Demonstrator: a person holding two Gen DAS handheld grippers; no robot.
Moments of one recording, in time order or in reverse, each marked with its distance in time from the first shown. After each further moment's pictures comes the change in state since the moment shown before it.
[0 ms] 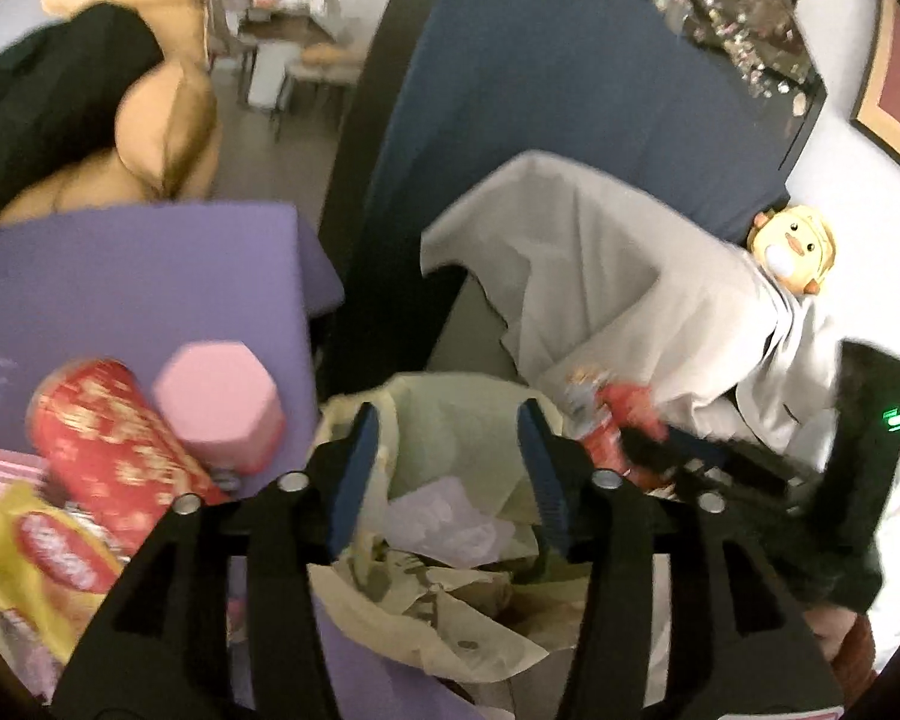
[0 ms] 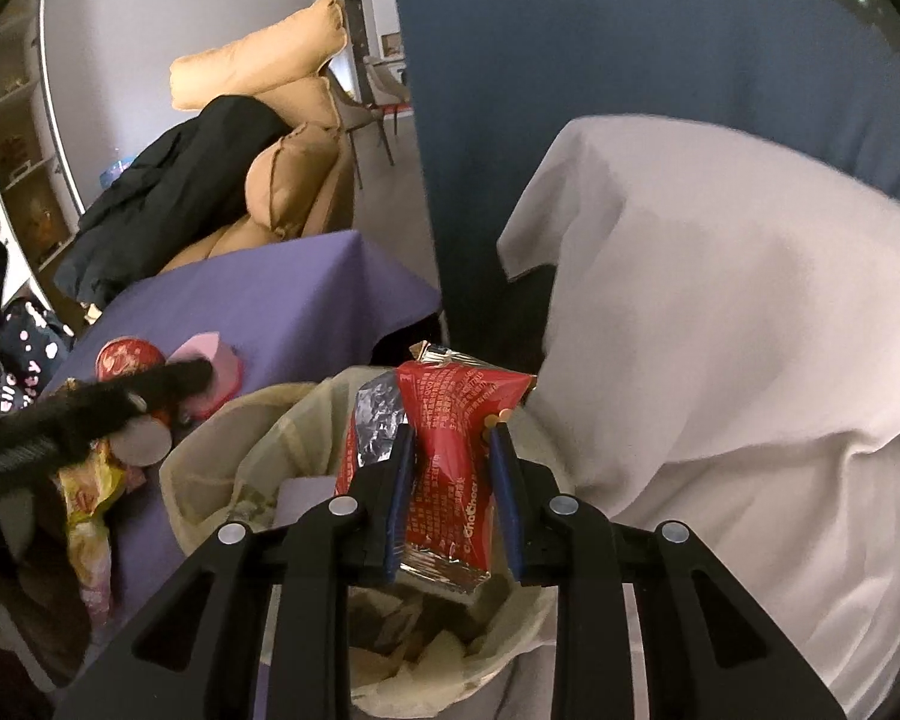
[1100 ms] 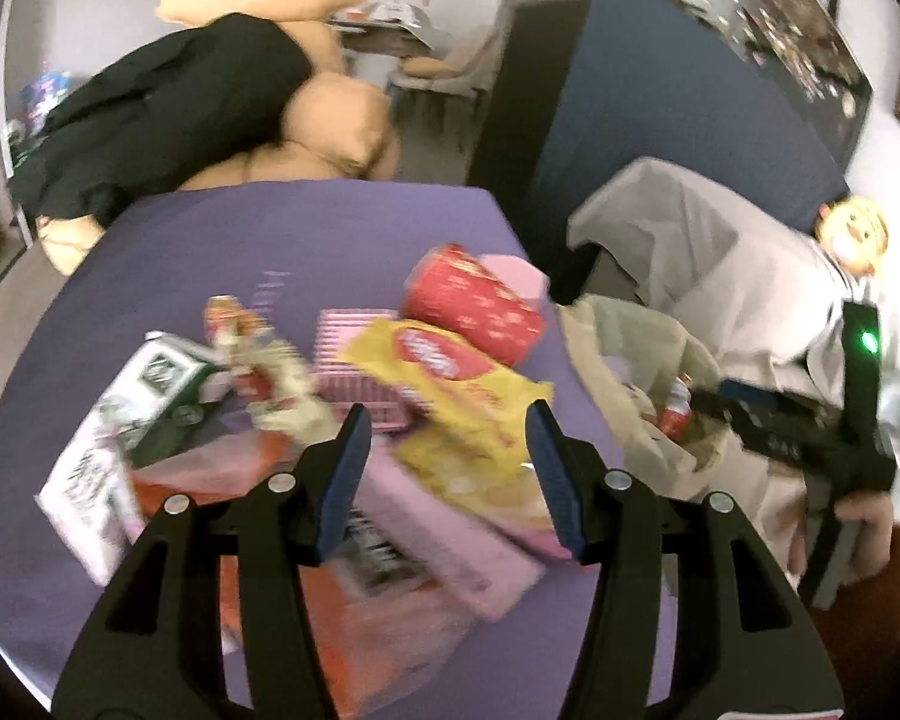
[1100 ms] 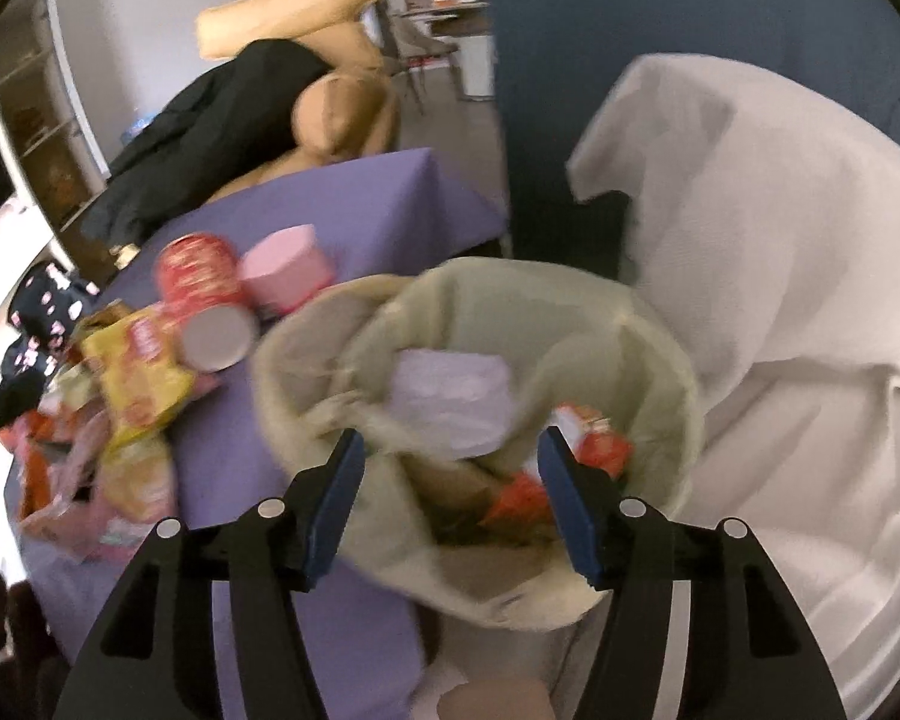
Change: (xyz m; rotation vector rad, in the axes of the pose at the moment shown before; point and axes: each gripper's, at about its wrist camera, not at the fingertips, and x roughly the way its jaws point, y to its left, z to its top) left arm -0.153 0.097 -0.071 -0.046 -0.004 0.250; right arm -0.017 0.073 -0.047 -0.049 0.094 0.056
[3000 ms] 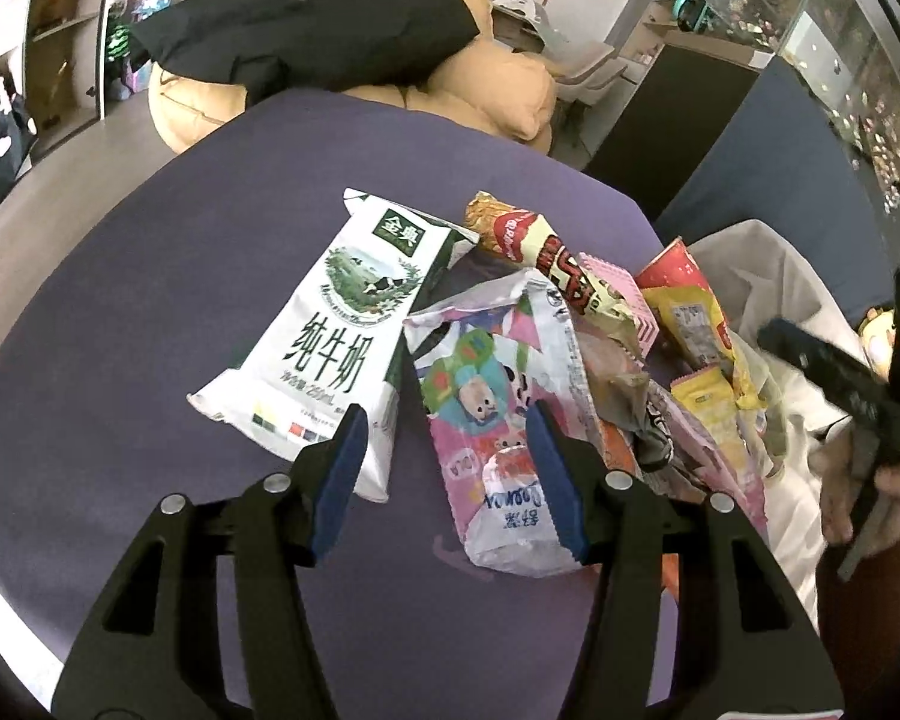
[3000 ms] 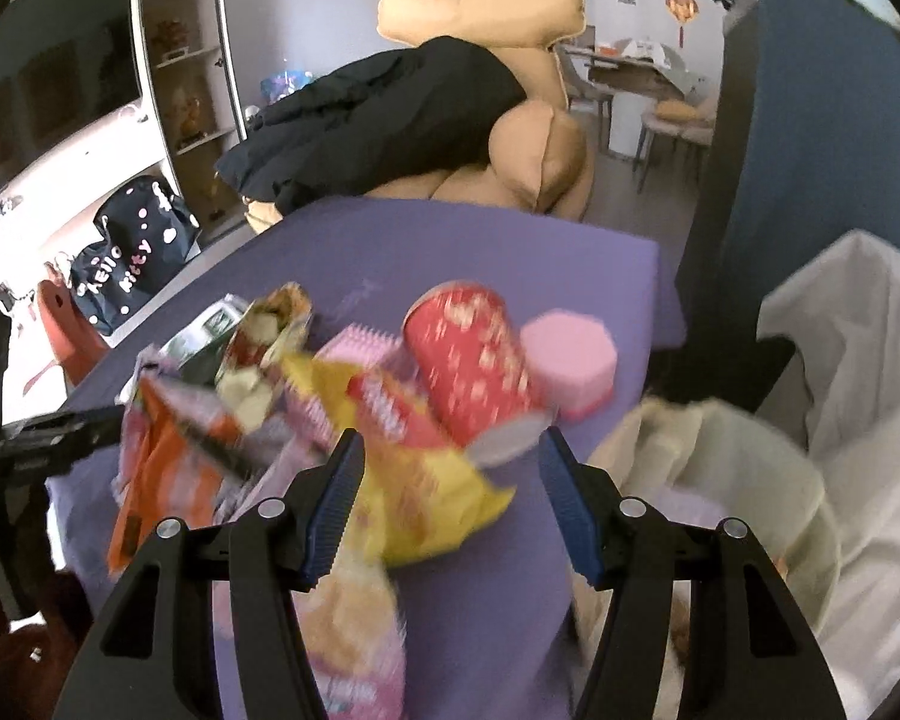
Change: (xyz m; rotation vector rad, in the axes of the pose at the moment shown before) left arm -0.017 0.144 -0.059 -0.265 0.047 0.041; right arm 0.027 0.136 0.059 -0.303 -0.069 0.132
